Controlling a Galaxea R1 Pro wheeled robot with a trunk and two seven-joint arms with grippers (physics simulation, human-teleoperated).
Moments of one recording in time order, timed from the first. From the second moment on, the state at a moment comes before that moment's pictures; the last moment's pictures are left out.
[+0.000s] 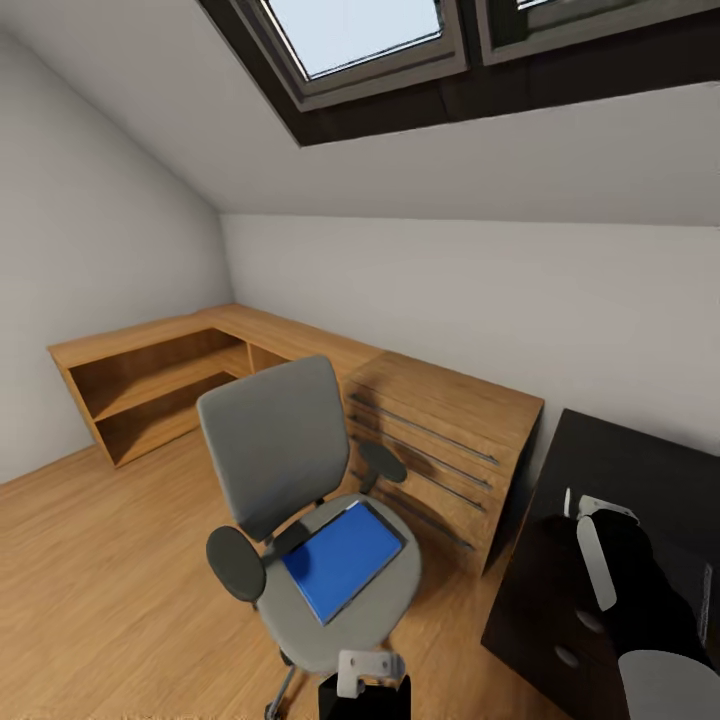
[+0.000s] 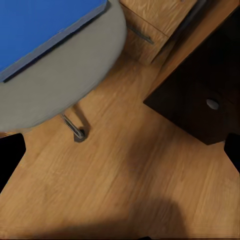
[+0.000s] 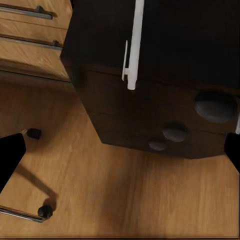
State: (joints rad) left arm 0.04 -0.13 -0.66 -1.45 0.41 0.44 0.47; right arm -0.54 -0.11 -0.31 -1.17 -0.17 0.90 -0.28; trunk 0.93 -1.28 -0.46
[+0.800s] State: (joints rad) left arm 0.04 -0.13 -0.60 -1.45 0.41 0.44 0.47; right arm -0.53 -0.11 -0.31 -1.17 -0.17 0.89 -0.28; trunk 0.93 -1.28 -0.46
